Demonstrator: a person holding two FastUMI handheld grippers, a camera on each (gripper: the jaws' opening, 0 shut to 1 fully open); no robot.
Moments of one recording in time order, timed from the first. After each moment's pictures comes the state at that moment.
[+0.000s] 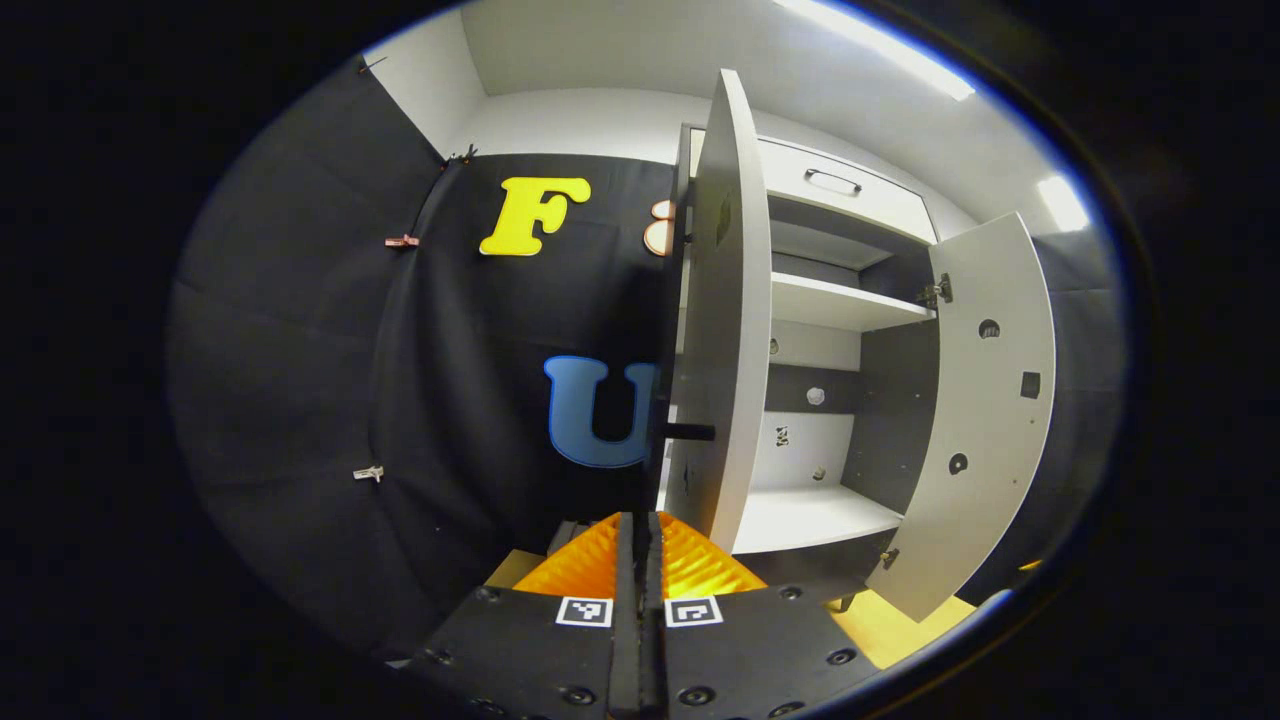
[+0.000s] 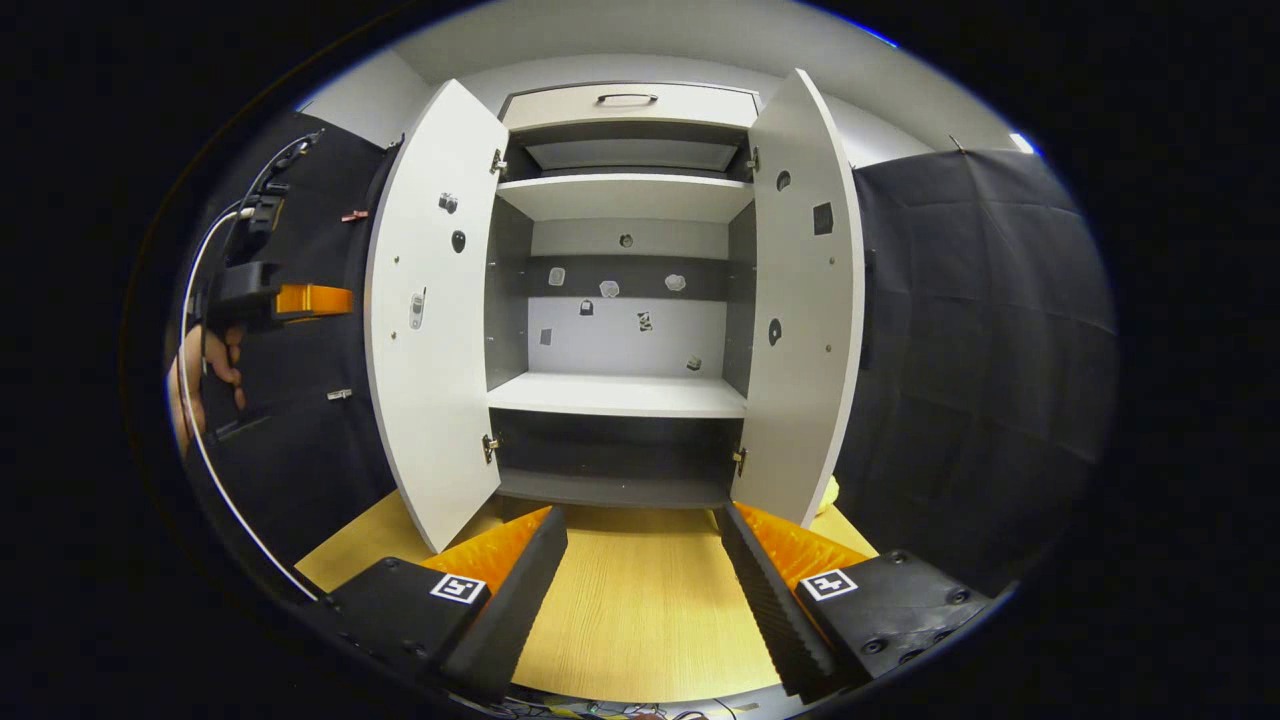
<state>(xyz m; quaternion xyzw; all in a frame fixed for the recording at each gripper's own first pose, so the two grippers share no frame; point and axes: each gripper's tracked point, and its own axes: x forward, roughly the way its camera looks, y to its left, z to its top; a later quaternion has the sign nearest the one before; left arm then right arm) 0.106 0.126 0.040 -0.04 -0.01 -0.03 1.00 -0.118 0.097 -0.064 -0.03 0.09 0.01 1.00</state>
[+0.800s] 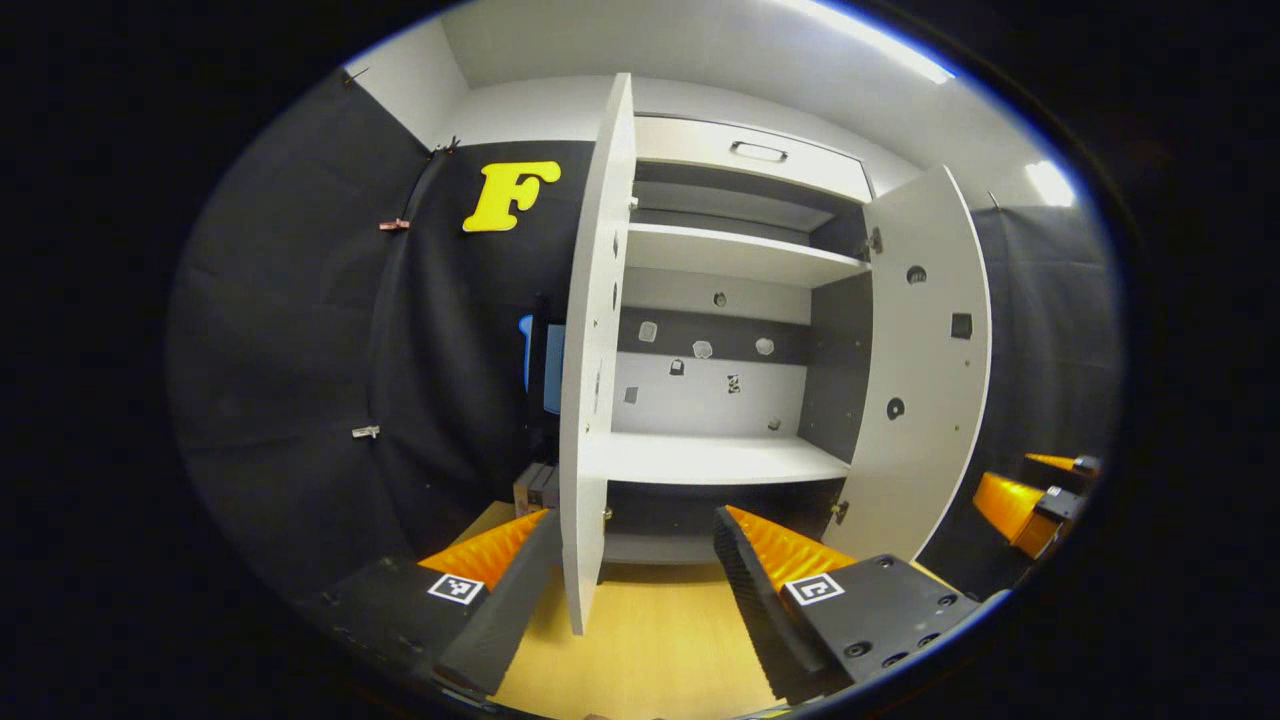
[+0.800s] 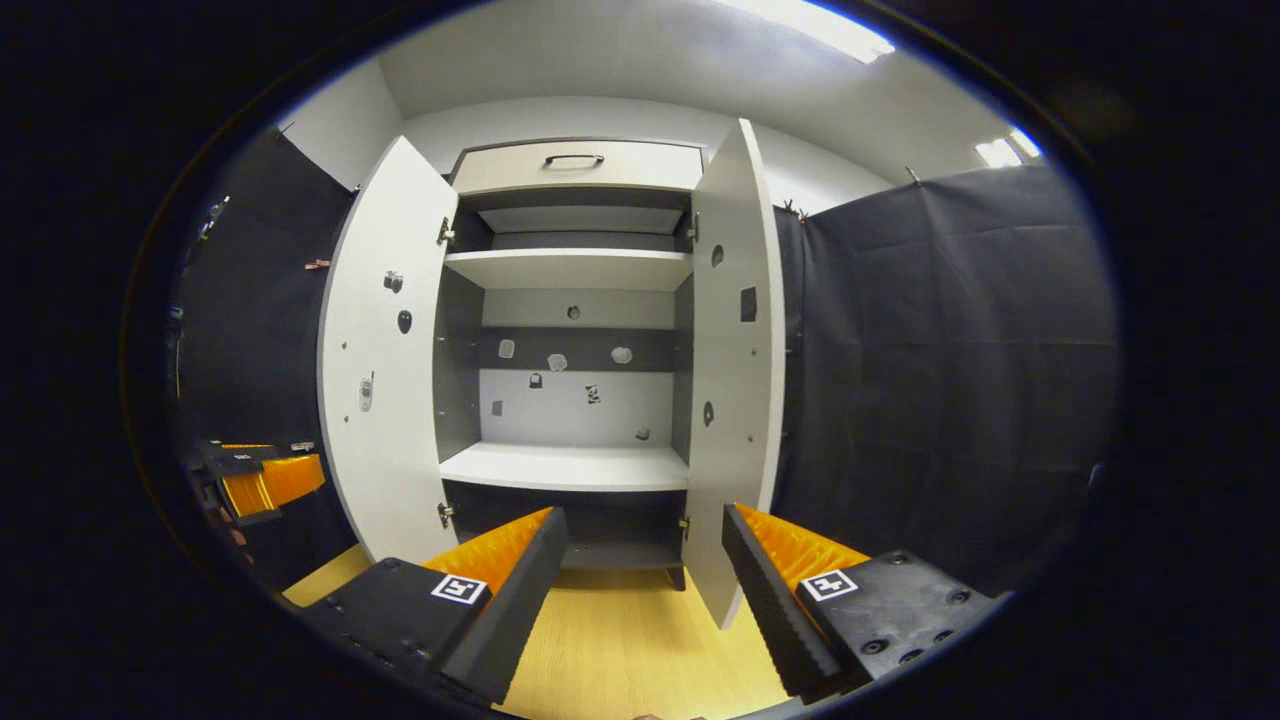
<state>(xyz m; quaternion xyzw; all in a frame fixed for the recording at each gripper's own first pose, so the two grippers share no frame) 0.020 0.029 -0.034 0.00 0.02 -0.03 1.00 -0.118 0.038 0.005 -0.02 0.00 -0.07 1.00</state>
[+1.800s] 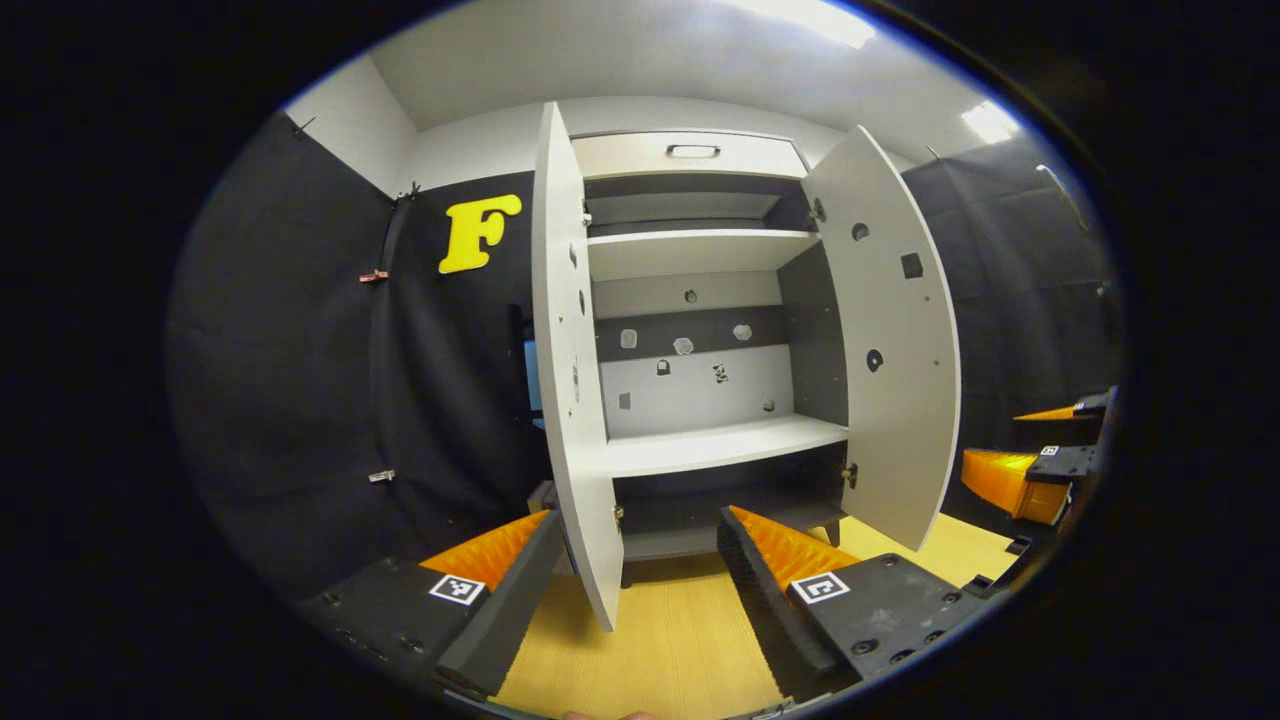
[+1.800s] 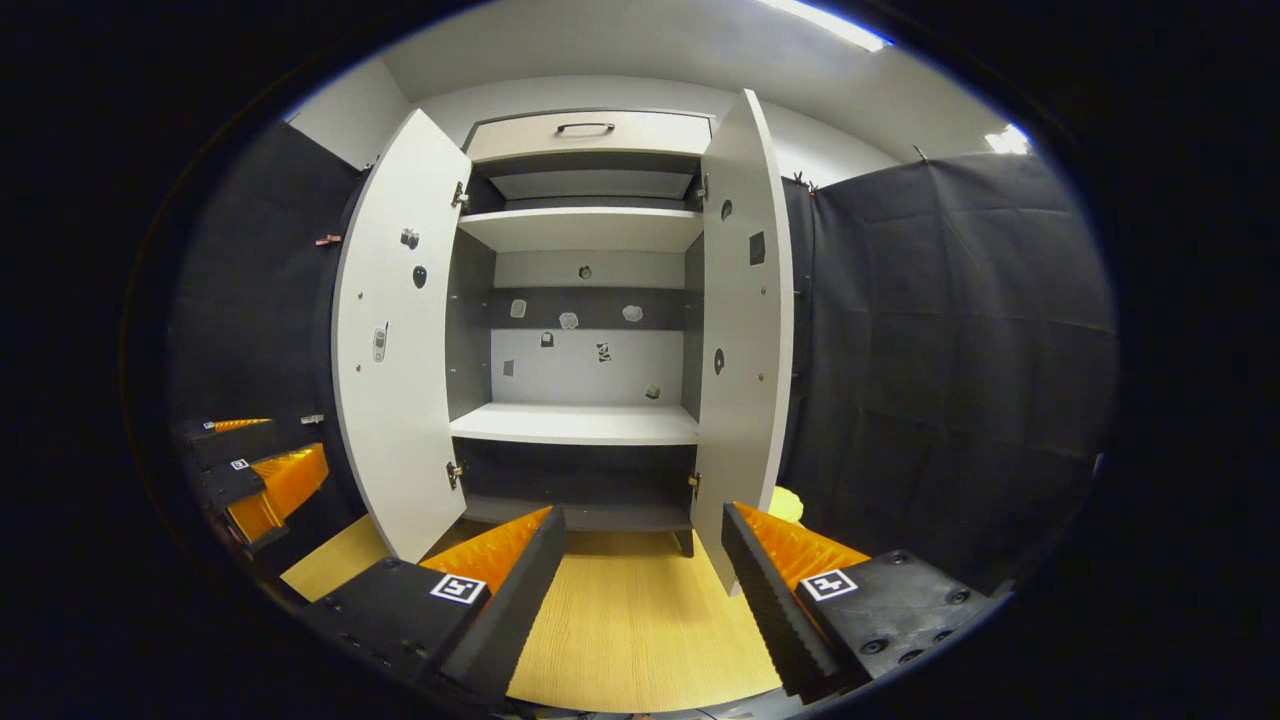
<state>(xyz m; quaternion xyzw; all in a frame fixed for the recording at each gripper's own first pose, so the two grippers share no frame) -0.008 0.013 -0.066 0.07 -0.01 -0.05 1.00 -0.130 0.055 -0.042 -0.02 0.04 -0.03 1.00</state>
